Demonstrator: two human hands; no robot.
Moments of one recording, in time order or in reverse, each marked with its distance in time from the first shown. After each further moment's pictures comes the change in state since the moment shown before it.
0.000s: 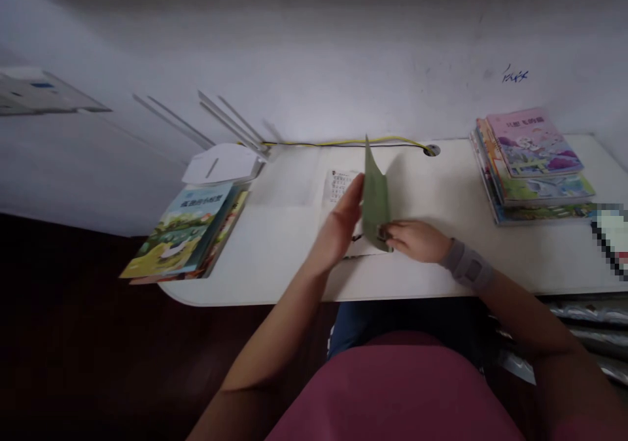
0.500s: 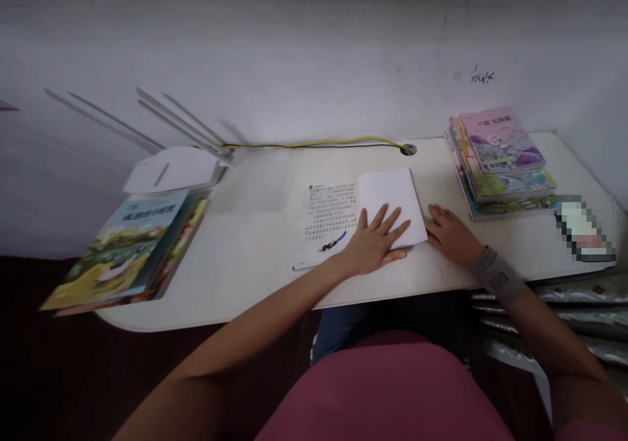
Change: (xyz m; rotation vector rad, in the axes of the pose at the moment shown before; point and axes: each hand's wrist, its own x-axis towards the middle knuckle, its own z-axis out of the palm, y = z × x) left_hand 0.015 -0.014 0.080 0.814 -0.523 0.167; right_hand -0.098 0.062 0.010 -0.288 0.126 0.244
